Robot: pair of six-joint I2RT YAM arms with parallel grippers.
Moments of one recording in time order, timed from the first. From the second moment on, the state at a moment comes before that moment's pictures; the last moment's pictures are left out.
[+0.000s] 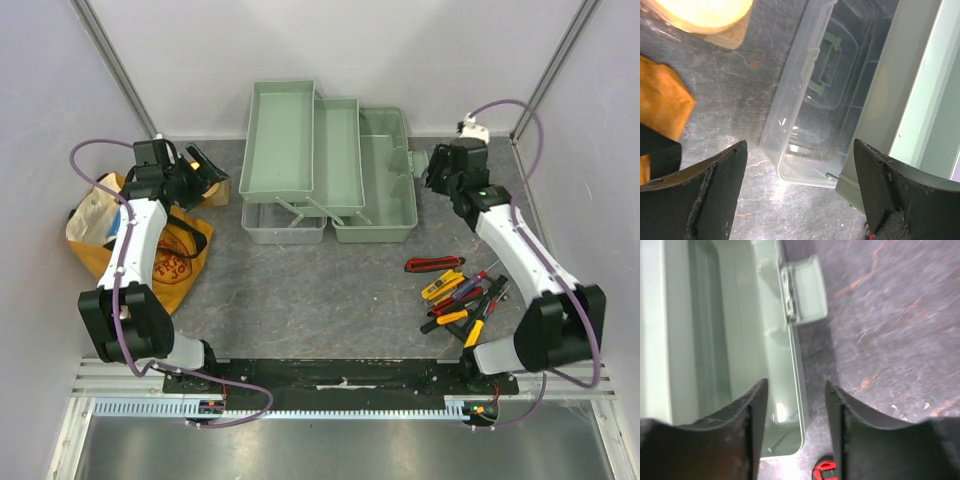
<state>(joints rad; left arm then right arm) 0.14 1.46 1.29 -0.55 0.28 -0.61 0.20 1.45 1.17 -0.28 0.15 0.37</state>
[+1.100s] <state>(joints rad) 0.14 1.40 1.32 -0.58 0.32 -0.62 0.03 1.26 0.78 -0.78 0.42 0.83</state>
